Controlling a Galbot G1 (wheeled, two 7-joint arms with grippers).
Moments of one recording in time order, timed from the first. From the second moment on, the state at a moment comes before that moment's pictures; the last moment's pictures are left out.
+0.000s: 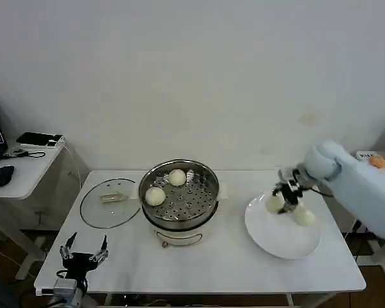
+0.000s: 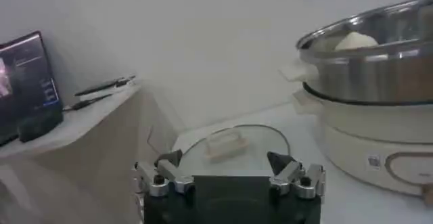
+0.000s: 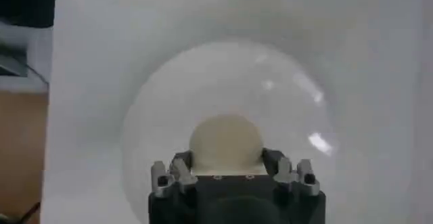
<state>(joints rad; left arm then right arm) 1.63 -1.38 -0.73 -2.07 0.06 0.20 0.02 0.03 0.70 -0.57 1.41 -0.20 -0.25 -1.31</state>
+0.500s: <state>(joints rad) 1.64 -1.39 -0.75 -2.08 0.06 0.20 0.02 0.26 0.92 -0.67 1.40 -0.09 -0.03 -1.33</state>
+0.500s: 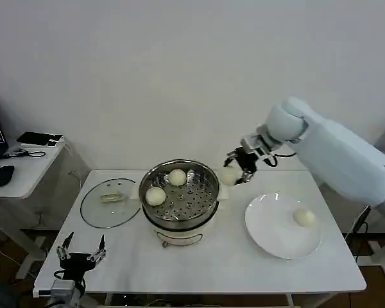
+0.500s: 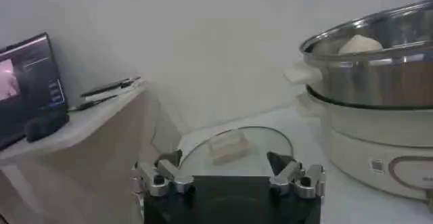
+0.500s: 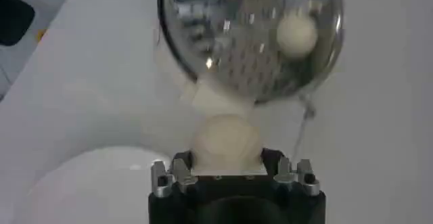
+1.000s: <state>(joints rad) 1.64 -1.42 -0.75 -2.10 0.07 0.20 0.01 0.31 1.07 -0.77 1.38 -0.17 0.21 -1.31</state>
